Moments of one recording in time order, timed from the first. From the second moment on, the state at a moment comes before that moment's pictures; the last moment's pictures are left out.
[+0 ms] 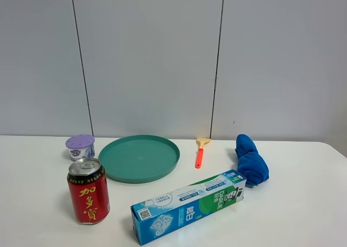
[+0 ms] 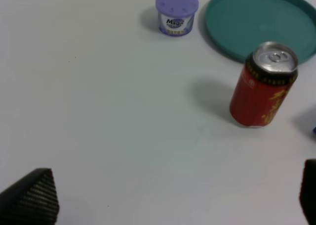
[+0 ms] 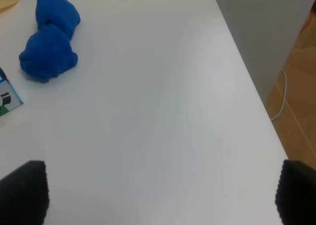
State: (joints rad) left arm 0.08 0.00 -0.51 -0.11 1.05 0.07; right arm -0.13 0.00 -0.50 -0.03 1.07 0.00
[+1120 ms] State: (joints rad) left arm 0.08 0.00 -0.51 -0.11 1.05 0.07; right arm -0.13 1.21 -1.35 0.12 1.14 0.01
